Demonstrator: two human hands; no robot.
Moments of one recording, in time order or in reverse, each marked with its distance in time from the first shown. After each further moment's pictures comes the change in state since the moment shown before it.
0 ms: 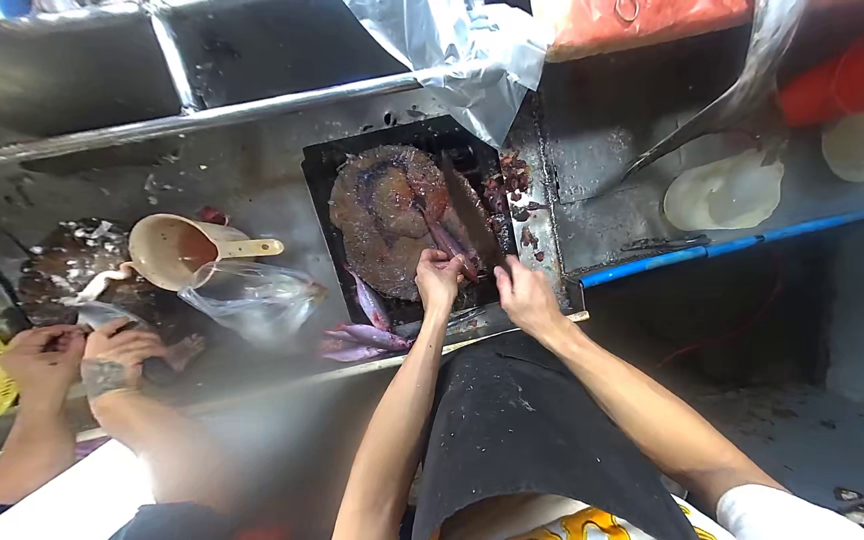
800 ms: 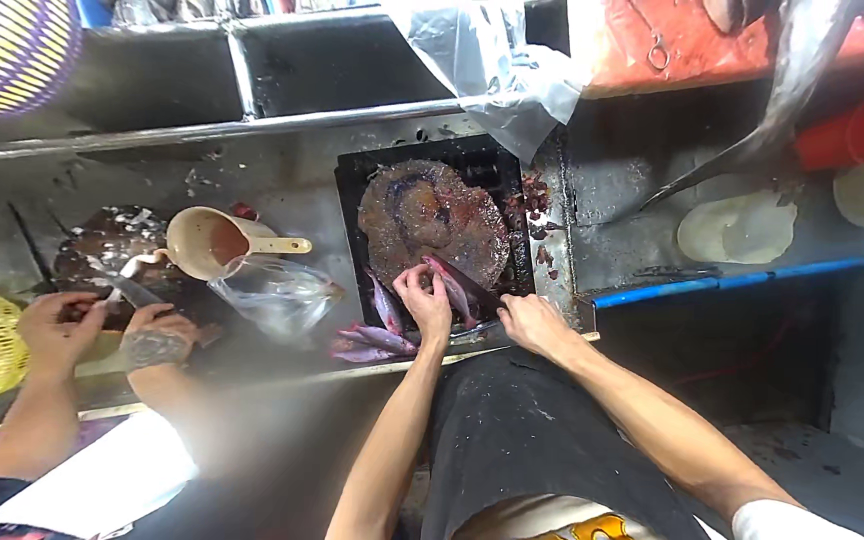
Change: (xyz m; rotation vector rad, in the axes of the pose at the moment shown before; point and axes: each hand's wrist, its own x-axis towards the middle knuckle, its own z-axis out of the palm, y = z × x) left_hand -0.010 -0.033 -0.046 0.222 0.304 0.387; right_hand 0.008 -0.021 -0.004 -0.310 -0.470 -0.061
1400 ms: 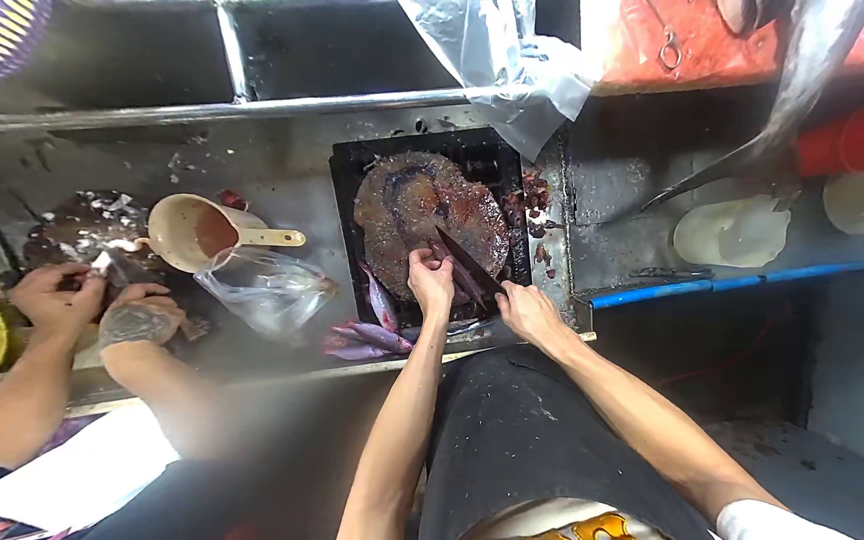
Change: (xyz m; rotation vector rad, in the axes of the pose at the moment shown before) left_hand 0.035 0.032 0.016 -0.071 -0.086 -0.354; right_hand 0.018 -0.004 0.007 0.044 0.095 0.106
